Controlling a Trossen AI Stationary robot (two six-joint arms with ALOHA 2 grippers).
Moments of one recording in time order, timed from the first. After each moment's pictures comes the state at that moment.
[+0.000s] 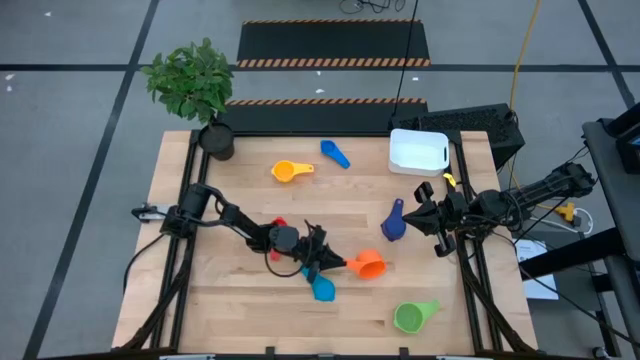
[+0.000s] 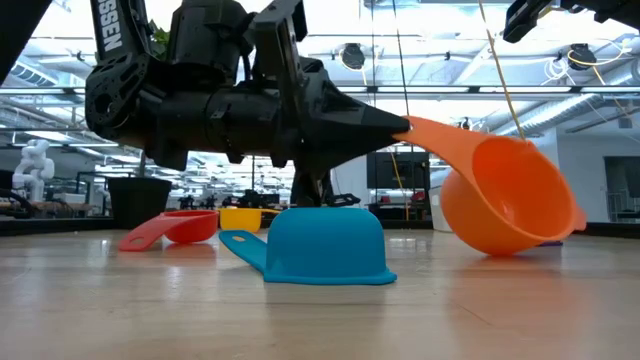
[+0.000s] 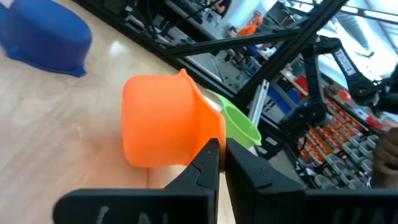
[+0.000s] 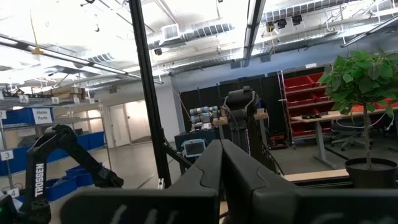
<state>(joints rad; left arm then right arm) -0.20 2.12 0.83 1.23 0.10 -0.66 0.34 0.58 0.20 0.72 0.19 0.13</state>
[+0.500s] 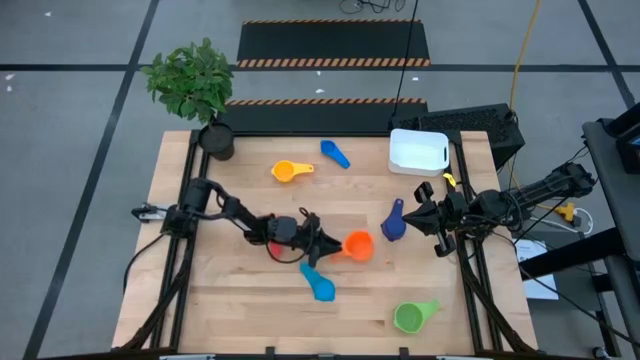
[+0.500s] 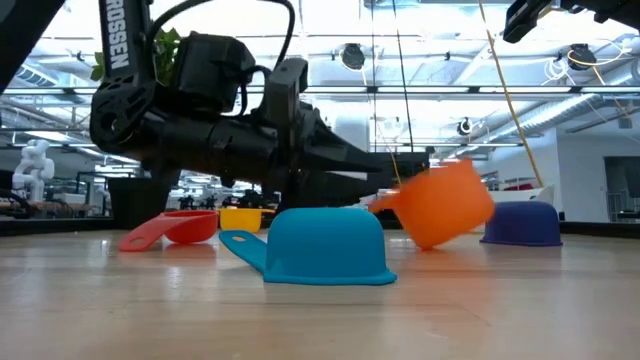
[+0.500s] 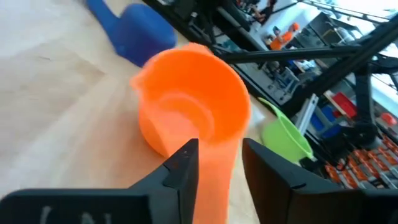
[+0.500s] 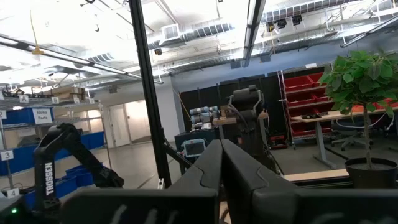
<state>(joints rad) -0.11 2.12 0.75 1.22 0.05 -0.72 0.34 0.58 0.20 0.72 0.19 0.13</state>
